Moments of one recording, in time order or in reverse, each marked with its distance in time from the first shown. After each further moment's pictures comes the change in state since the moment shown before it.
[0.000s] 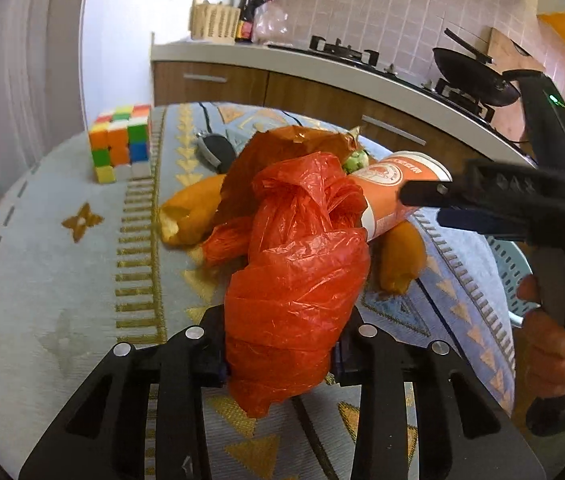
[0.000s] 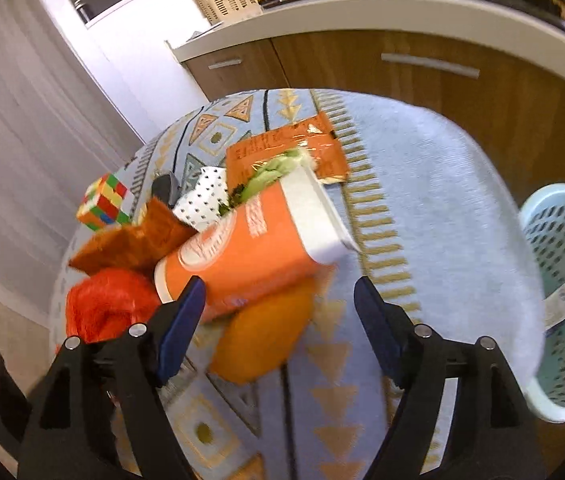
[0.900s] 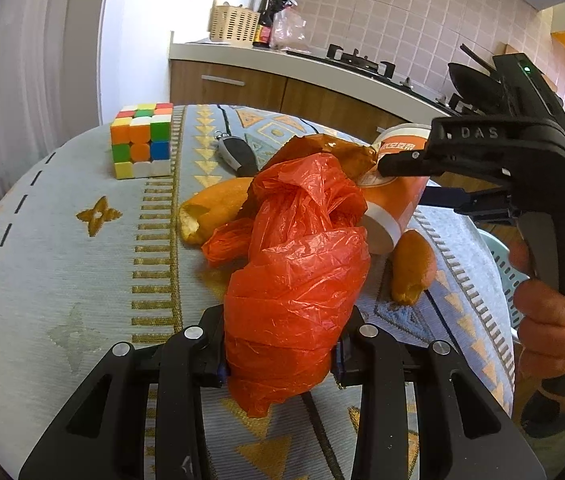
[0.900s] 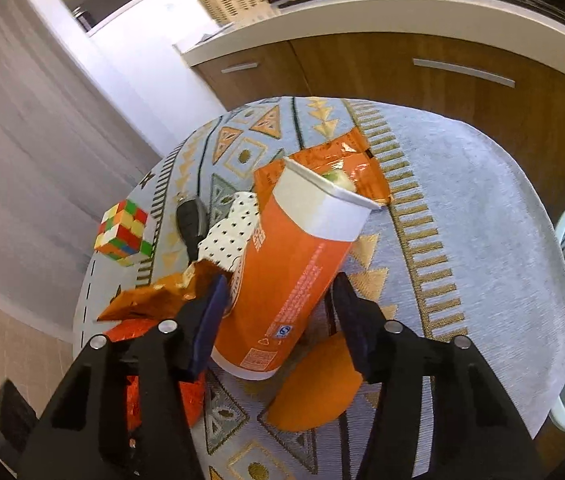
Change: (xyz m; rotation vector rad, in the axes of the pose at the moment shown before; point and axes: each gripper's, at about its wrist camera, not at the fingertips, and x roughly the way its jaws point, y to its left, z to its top) left arm -0.004 0.010 0.001 -0.058 -0.017 0.009; right arm 0.019 0.024 0.033 0.053 0.021 0.041
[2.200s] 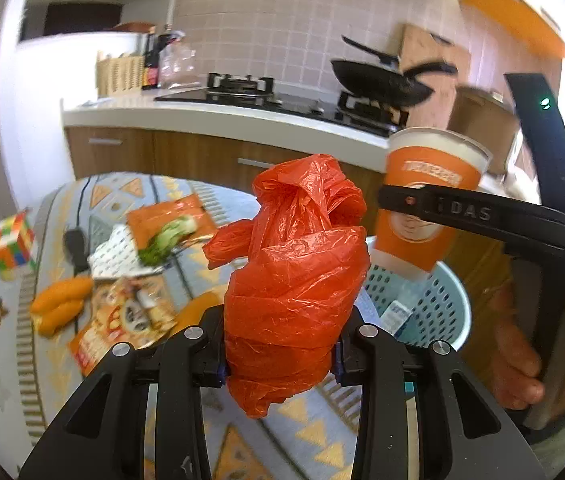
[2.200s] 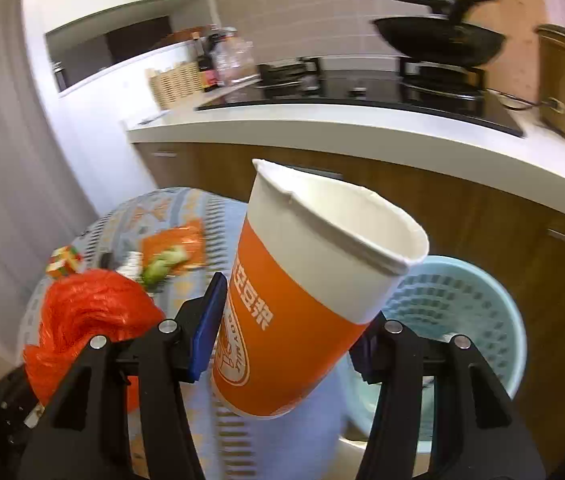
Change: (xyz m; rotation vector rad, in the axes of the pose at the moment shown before) left arm -0.017 -0.179 0.030 0.240 -0.056 -0.163; right arm -0.165 -0.111 -0.026 -0.069 -0.315 -0.277
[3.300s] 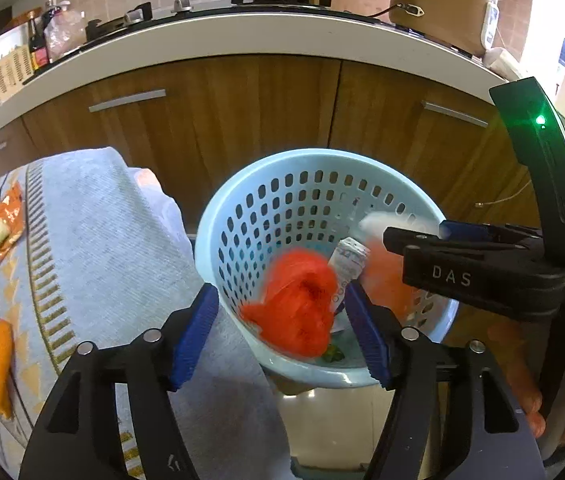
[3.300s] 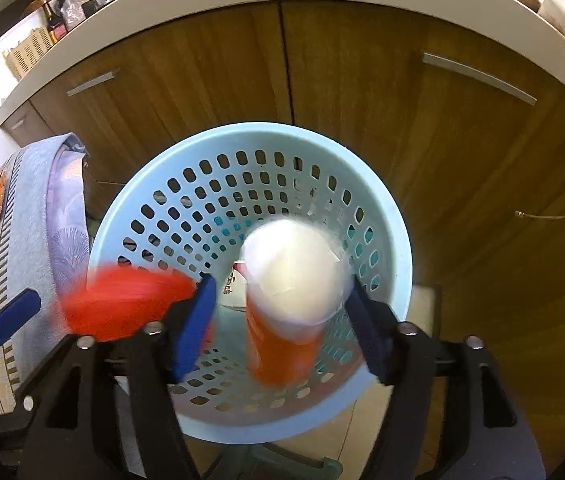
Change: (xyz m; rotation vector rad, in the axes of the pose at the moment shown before) left arm 0.145 -0.141 -0.018 0.190 0.287 -0.092; right arm 0.062 -0.188 -0.080 0.217 0.293 -0.266
